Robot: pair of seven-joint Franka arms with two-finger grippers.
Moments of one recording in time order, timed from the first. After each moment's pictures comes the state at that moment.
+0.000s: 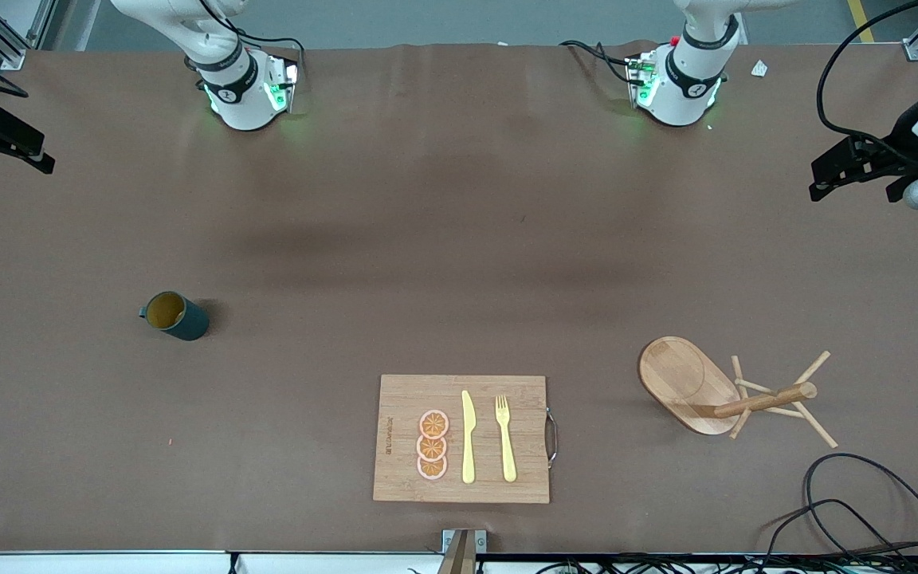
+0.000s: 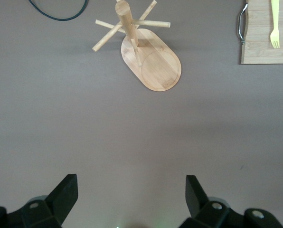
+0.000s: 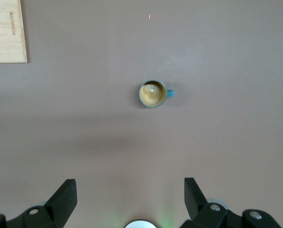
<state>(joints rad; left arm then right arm) 0.05 0.00 -0.15 -1.49 0.01 1.48 -0.06 0.01 -0.09 -0.06 -1.56 0.01 1.44 -0.03</state>
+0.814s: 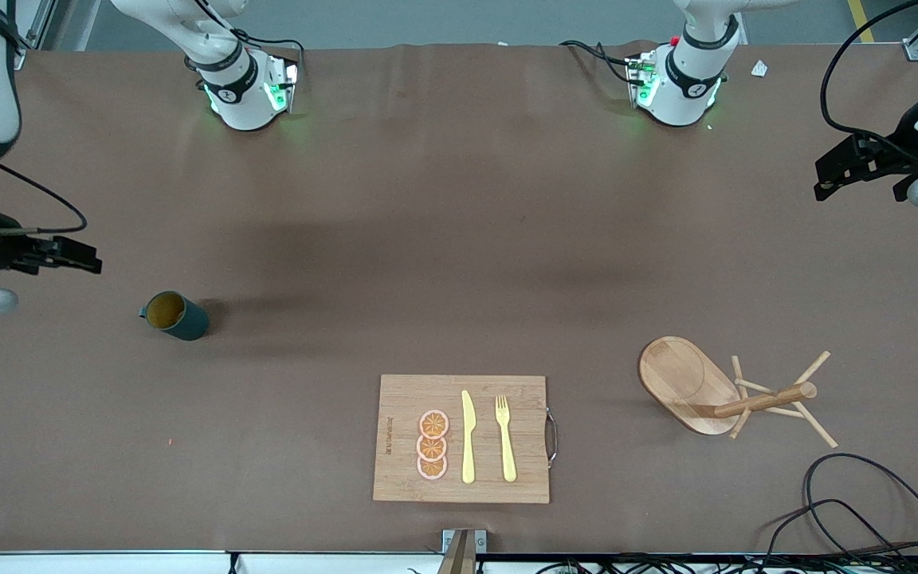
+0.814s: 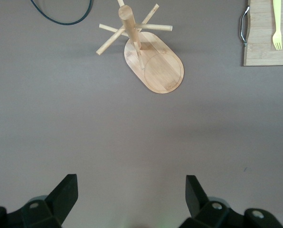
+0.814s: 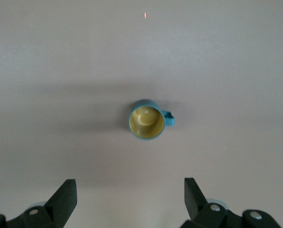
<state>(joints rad) 0.05 0.00 -0.16 -1.47 0.03 1.48 -0.06 -0.01 0.19 -0.07 -1.58 0.01 1.66 -0.10</state>
